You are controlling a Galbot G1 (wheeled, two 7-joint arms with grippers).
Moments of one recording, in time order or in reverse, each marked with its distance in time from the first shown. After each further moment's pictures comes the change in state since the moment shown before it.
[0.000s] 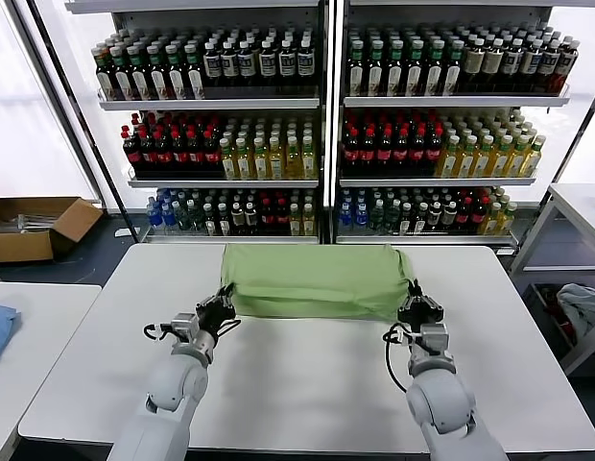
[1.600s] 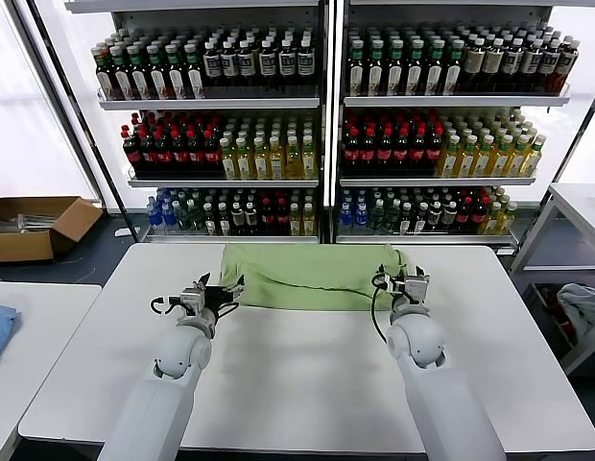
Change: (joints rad) left arm -0.102 0.025 0.031 0.087 0.044 0.101 -0.044; right arm 0.121 0.026 -0.006 -0.122 0.180 -0.117 0.118
